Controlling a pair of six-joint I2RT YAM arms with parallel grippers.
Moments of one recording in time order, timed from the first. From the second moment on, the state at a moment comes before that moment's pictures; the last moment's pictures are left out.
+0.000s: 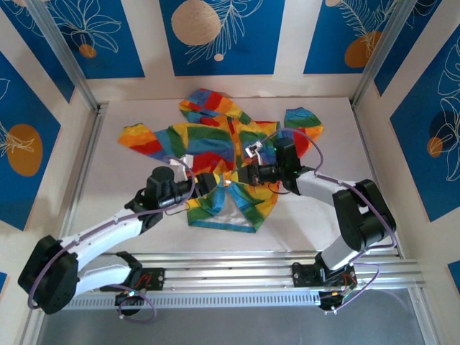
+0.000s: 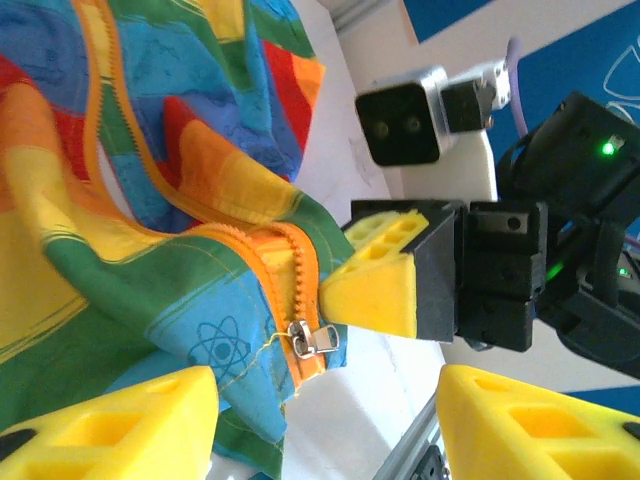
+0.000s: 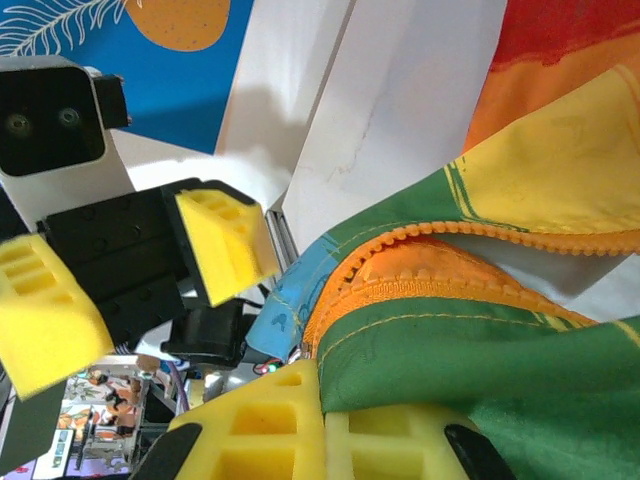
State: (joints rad) left arm -0.63 1.09 0.52 0.26 0.33 -0.92; right arm 0.41 1.57 0.78 0.23 -1.07 0.68
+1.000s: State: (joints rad) left arm -0.80 1.20 0.38 0.54 0.05 -1.29; right arm 0.44 1.57 0.70 0.38 -1.02 0.74
